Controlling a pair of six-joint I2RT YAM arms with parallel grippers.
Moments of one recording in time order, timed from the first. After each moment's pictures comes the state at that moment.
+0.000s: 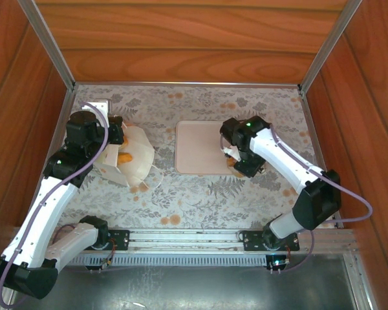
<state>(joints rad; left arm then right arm) -0.31 0.90 1.03 -0.53 0.00 -0.26 0.60 1.51 1.33 -1.54 0.29 -0.29</state>
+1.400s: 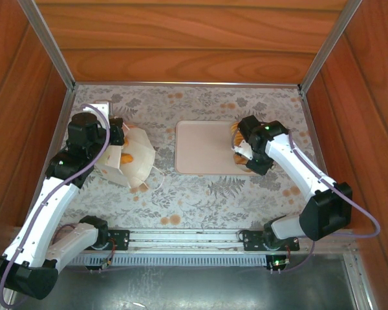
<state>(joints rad) -0.31 0.89 0.99 -0.50 0.01 -0.26 0.45 1.40 1.20 -1.36 0.34 -0.54</state>
